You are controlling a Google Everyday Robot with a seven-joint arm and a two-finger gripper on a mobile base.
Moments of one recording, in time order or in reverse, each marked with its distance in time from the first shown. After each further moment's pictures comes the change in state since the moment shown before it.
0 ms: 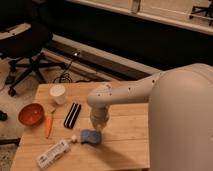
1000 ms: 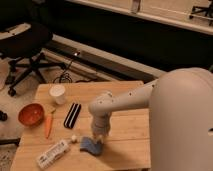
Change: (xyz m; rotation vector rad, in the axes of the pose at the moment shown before) arm 0.056 -0.003 0.037 -0.030 0.139 -0.009
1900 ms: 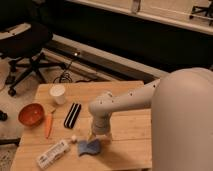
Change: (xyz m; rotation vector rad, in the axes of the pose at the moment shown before) arm 0.000 0.001 -0.004 0.000 -0.014 -0.013
